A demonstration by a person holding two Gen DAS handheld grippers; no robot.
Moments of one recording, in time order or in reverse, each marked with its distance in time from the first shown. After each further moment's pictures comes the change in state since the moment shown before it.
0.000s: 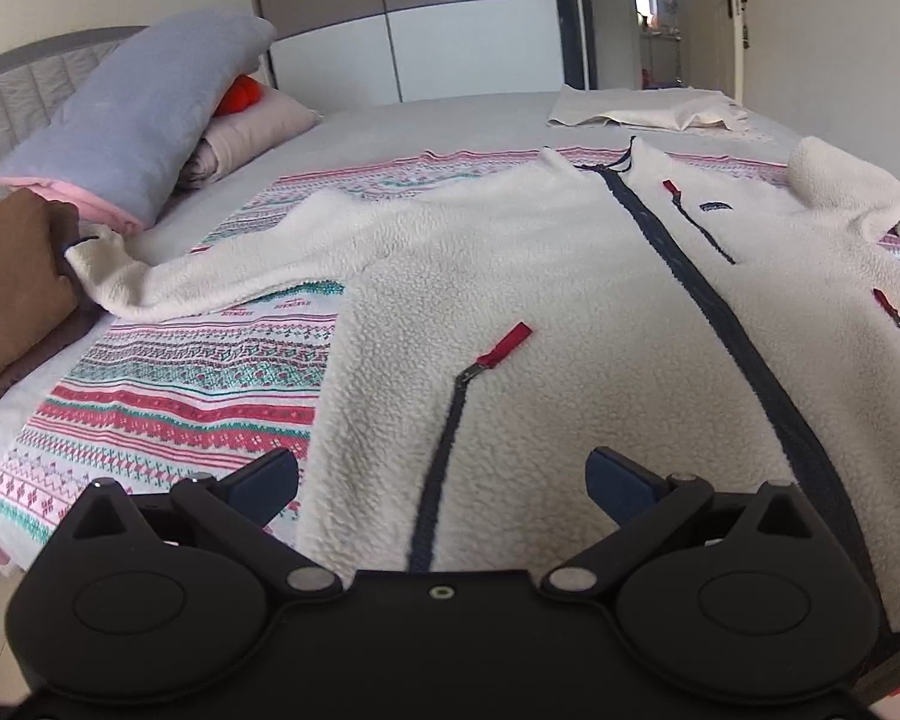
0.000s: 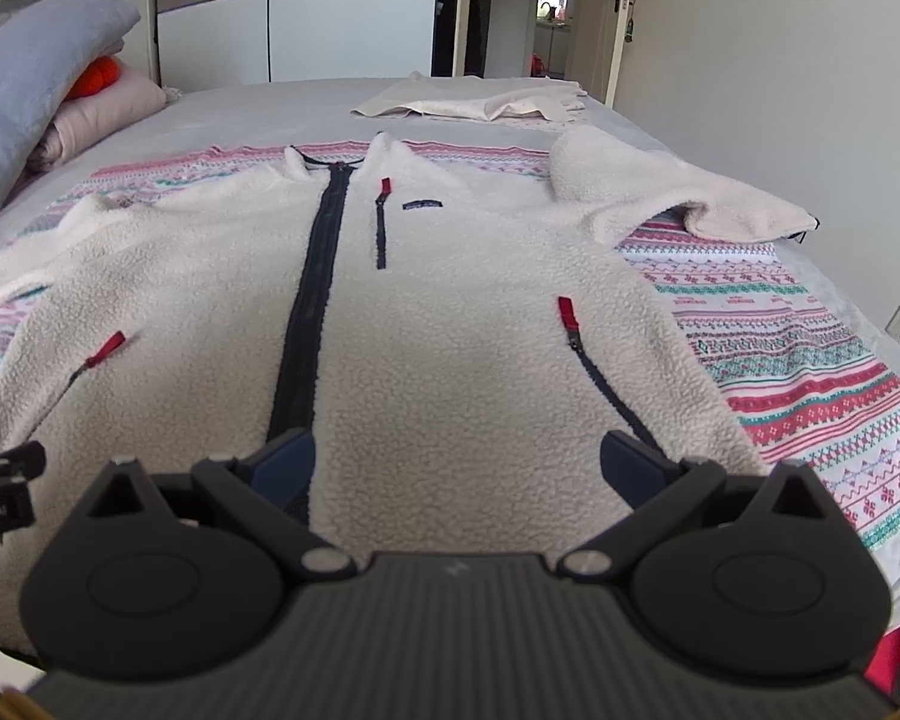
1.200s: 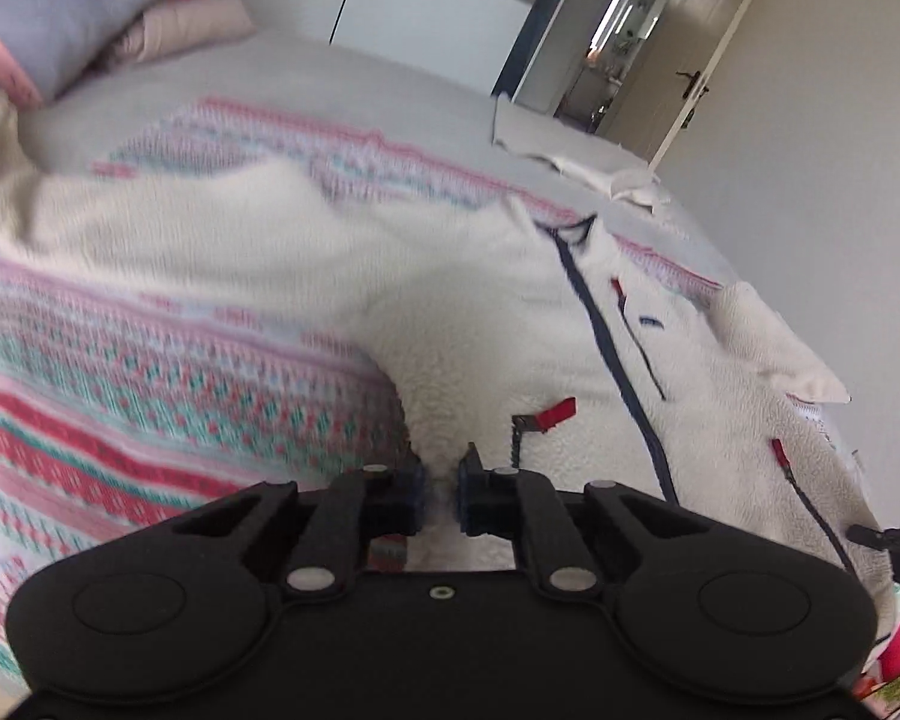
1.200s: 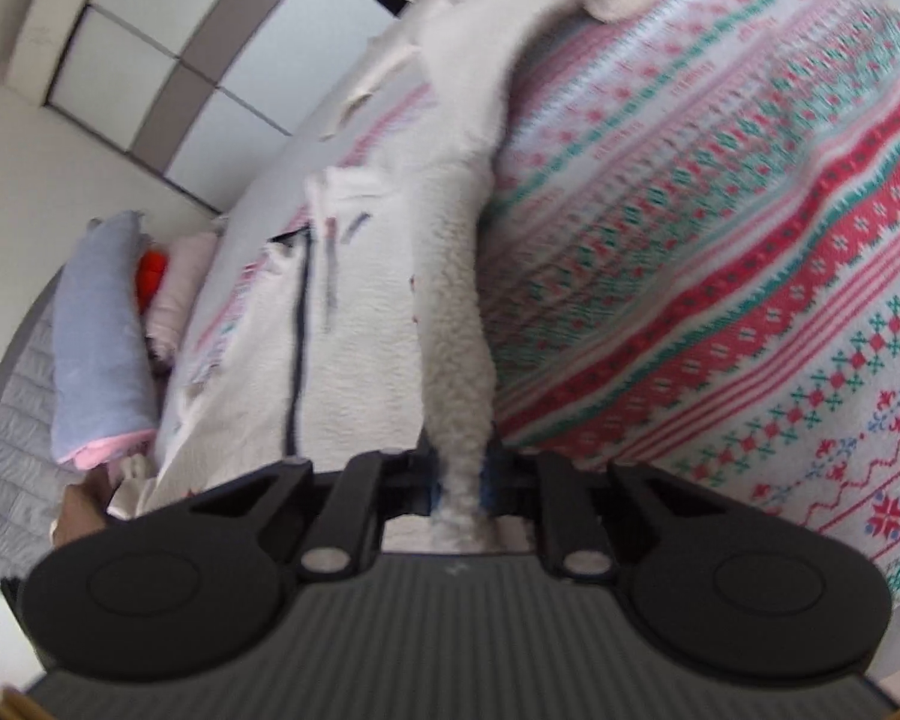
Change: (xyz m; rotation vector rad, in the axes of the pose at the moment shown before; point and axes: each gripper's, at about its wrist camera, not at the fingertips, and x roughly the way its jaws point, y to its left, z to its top) left arm 0.040 0.115 0.083 -0.256 0.081 -0.399; right arm 0.058 -0.213 0.010 0.560 0.201 0.504
